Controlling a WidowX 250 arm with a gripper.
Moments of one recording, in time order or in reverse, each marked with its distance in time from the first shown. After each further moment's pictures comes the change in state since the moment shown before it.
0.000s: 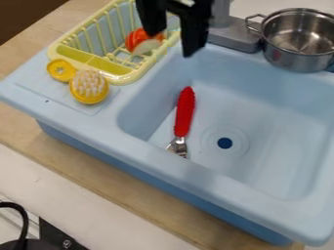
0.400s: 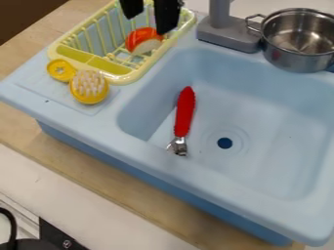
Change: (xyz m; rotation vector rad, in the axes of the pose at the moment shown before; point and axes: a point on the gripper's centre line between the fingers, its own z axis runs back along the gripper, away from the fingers) arm 0.012 0.059 -0.017 -0.004 0.057 0.057
